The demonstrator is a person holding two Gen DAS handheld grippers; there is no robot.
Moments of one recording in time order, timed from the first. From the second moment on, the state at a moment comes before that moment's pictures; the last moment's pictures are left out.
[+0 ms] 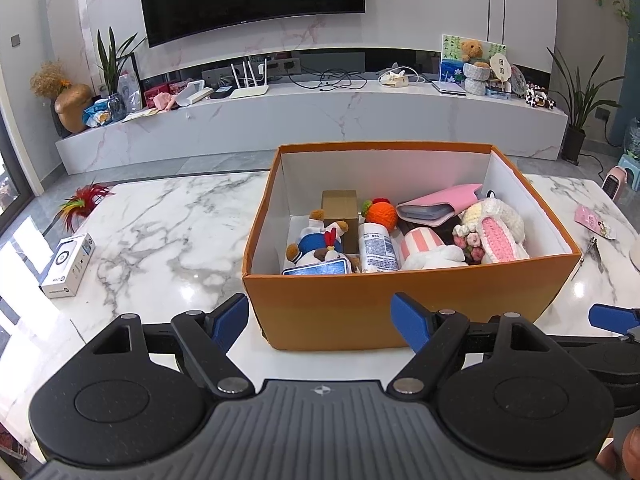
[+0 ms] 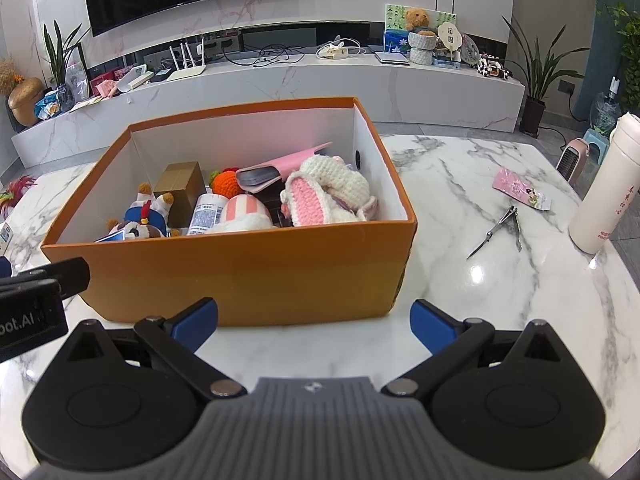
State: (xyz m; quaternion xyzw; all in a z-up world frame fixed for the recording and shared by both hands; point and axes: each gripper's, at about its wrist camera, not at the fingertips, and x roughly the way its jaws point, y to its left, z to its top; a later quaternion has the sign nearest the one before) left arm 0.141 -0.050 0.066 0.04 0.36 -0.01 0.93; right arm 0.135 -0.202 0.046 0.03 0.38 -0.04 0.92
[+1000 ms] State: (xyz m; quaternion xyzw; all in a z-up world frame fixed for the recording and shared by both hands) left arm 0.141 -0.052 0.065 0.05 0.36 -0.02 0.93; right arm 0.135 -0.202 0.046 0.03 0.38 -0.04 0.92
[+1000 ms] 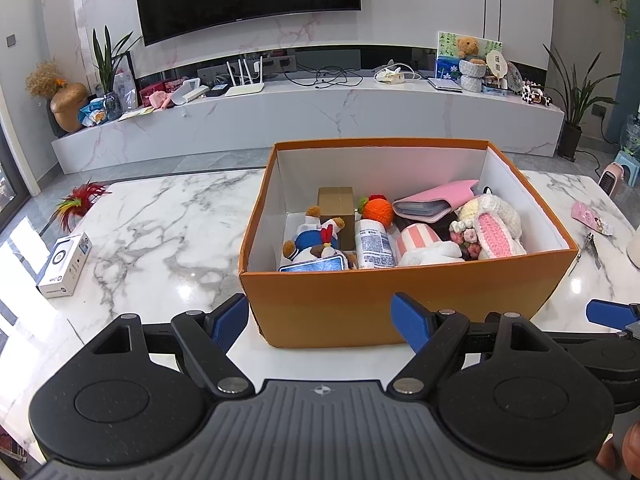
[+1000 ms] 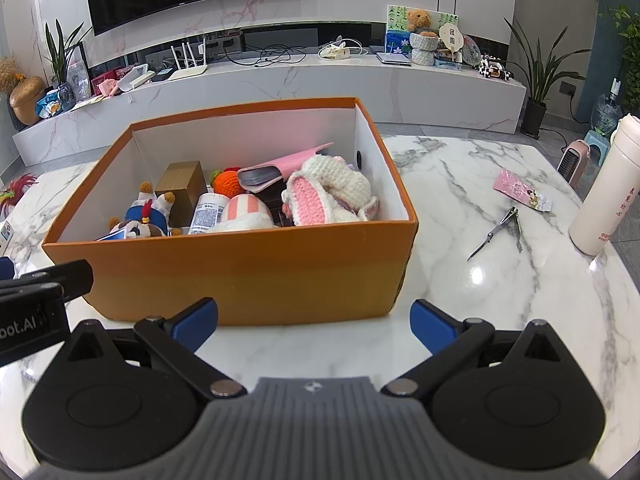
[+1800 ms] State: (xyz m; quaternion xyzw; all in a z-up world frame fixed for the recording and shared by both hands) left arm 0.142 -0.051 0.064 0.05 0.36 -0.02 0.93; right arm 0.135 -0.203 0.046 0.03 0.38 -0.04 0.92
